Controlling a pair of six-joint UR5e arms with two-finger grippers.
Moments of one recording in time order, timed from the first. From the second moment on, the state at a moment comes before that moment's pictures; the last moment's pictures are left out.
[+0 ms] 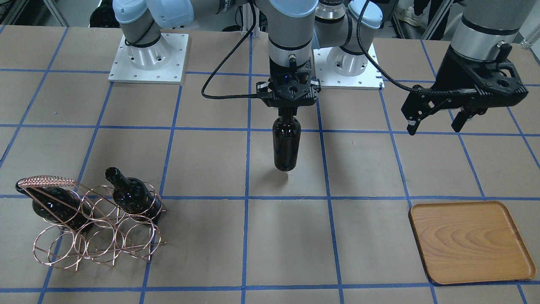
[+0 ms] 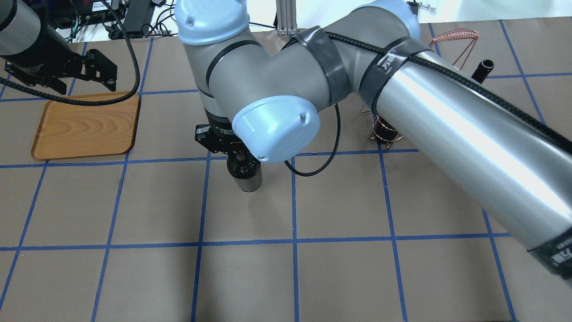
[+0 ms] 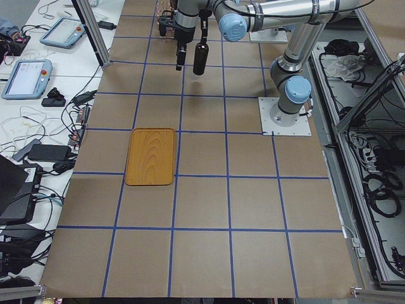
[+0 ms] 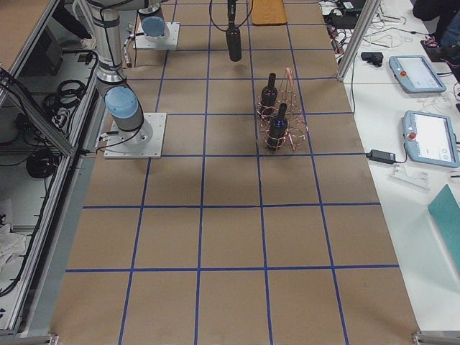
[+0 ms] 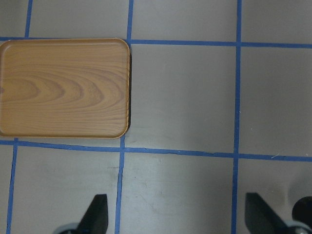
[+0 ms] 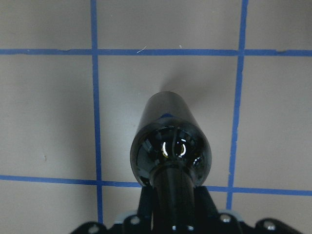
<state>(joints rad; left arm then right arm) -1.35 -1.52 -1.67 -1.29 1.60 0.17 2.17 -1.26 1.41 -1.75 -1.48 0.58</state>
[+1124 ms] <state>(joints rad) -1.34 -1.51 -1.66 -1.29 1.57 0.17 2.27 -1.20 1.42 -1.85 -1.49 0.69</state>
